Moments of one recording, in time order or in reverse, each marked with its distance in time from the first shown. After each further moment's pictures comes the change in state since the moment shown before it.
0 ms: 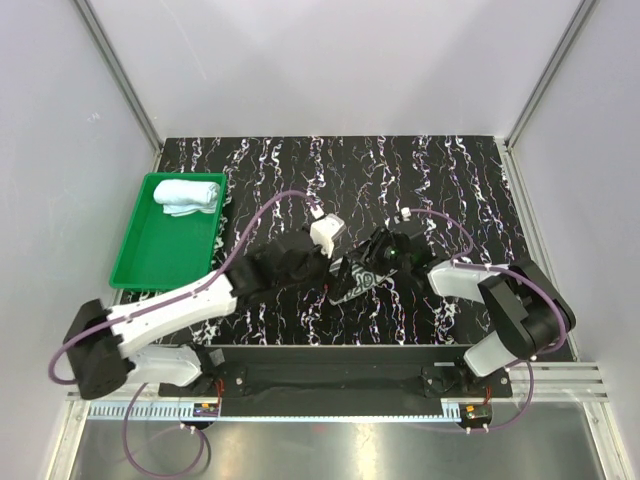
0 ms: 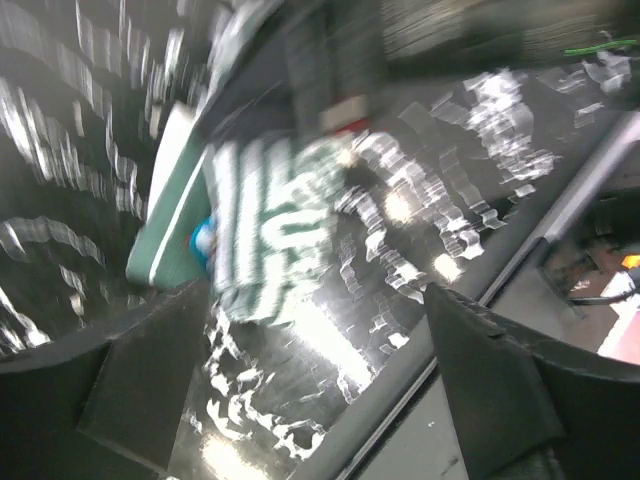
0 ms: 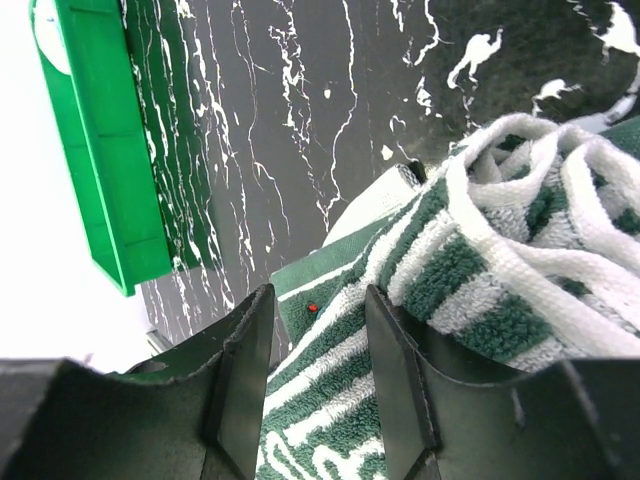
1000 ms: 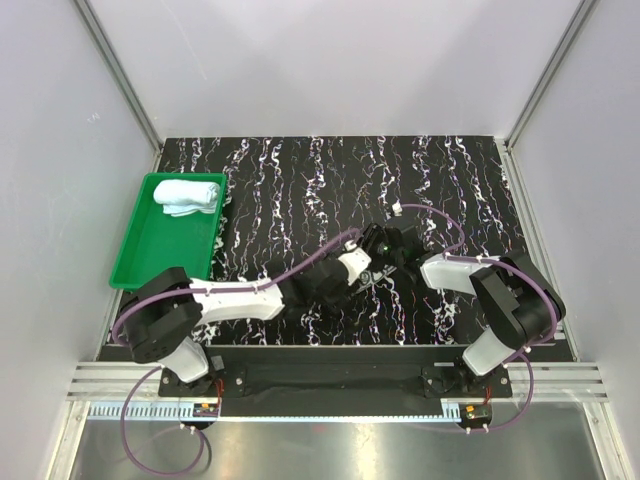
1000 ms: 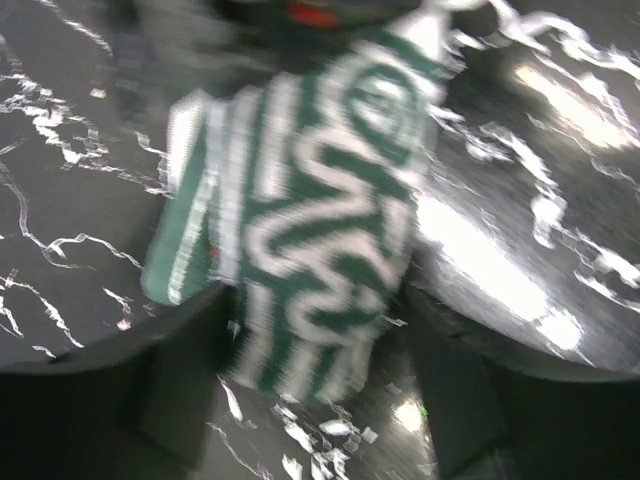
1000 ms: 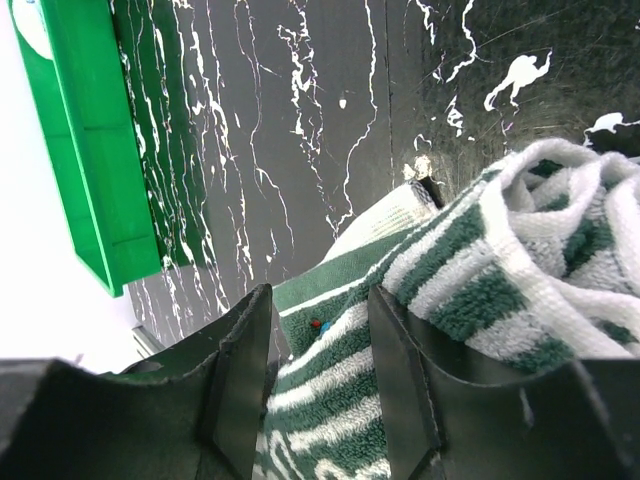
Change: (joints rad) left arm -0.183 0.278 -0.081 0.205 -0.351 0.274; right arm 0.024 0.079 0.087 -0.034 -0.001 -0.032
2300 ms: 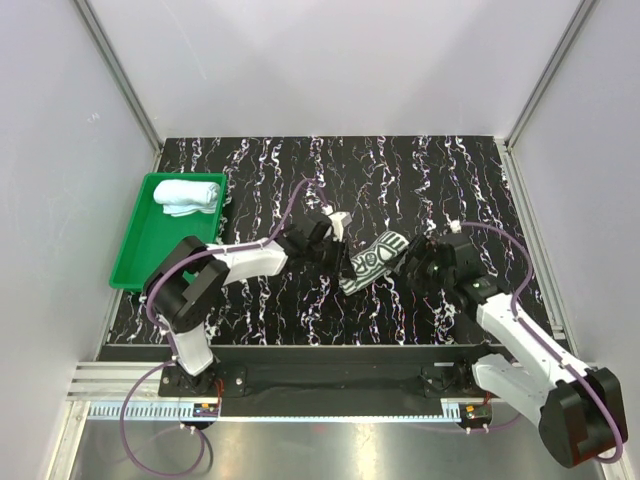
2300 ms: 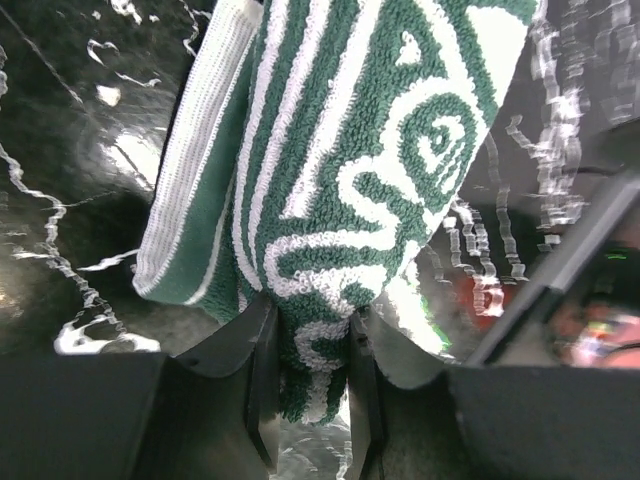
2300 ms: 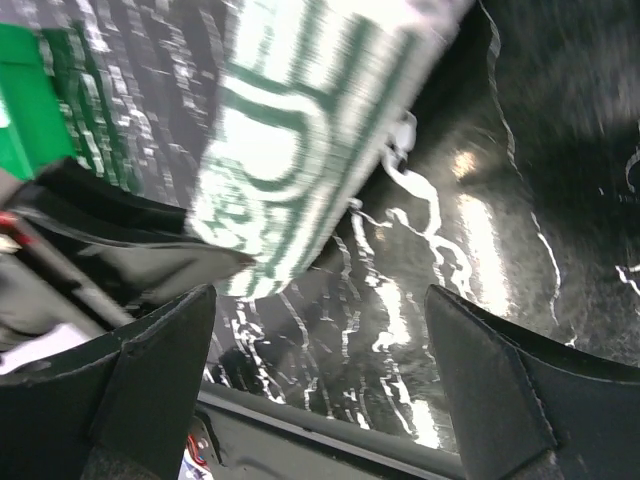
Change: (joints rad) left arm 0.336 0.210 0.193 -0.023 0.652 -0.443; right arm -0.178 -0.684 -0.108 -0.668 0.090 -0.075
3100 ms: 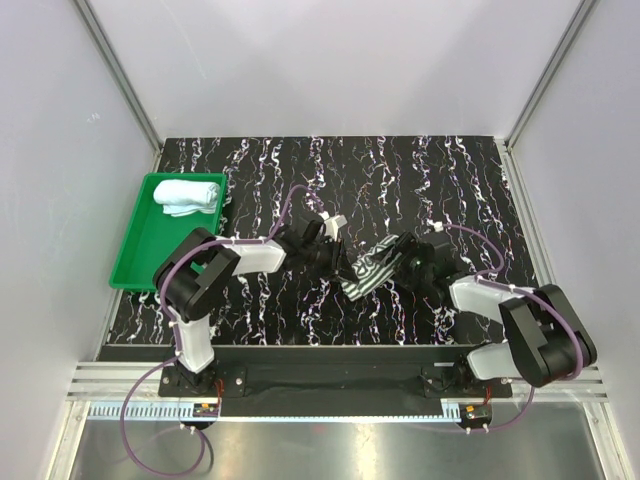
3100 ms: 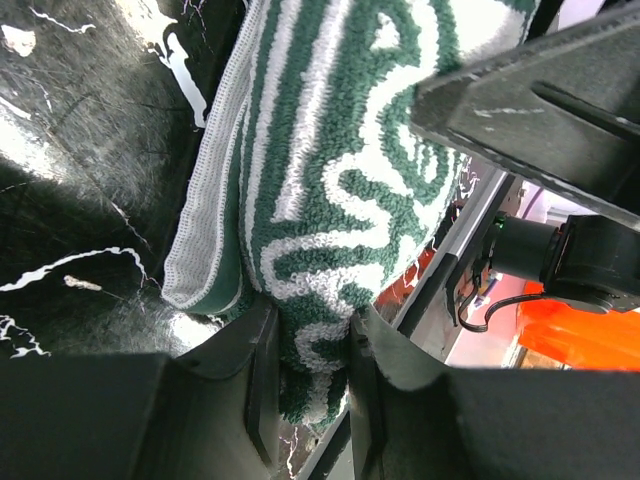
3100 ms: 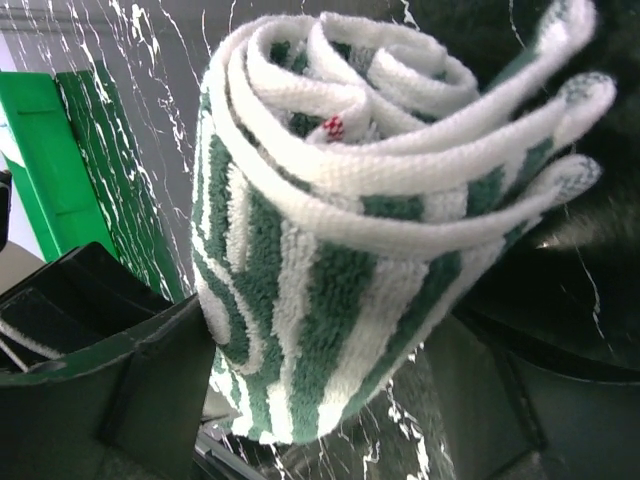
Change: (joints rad) left arm 0.082 0.092 -0.042 0.154 0.294 -0.169; right arm 0.005 0.431 -0.129 0.594 -0.036 0.123
